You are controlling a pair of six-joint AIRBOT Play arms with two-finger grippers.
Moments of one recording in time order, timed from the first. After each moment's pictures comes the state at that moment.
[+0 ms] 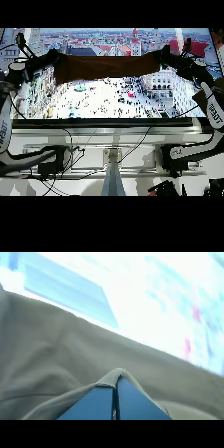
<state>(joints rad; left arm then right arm) 0.12 -1.42 1.04 0.36 -0.48 -0.92 -0.14 -1.62 1.16 -0.01 0.76 0.93</state>
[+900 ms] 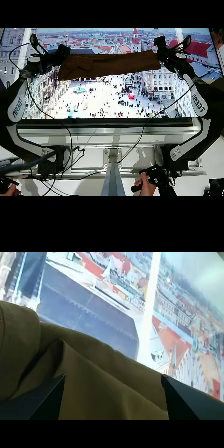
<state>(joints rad) 0.06 -1.73 1.27 0.28 -0.38 -0.93 0.01 -1.83 1.37 0.01 0.17 1.02</state>
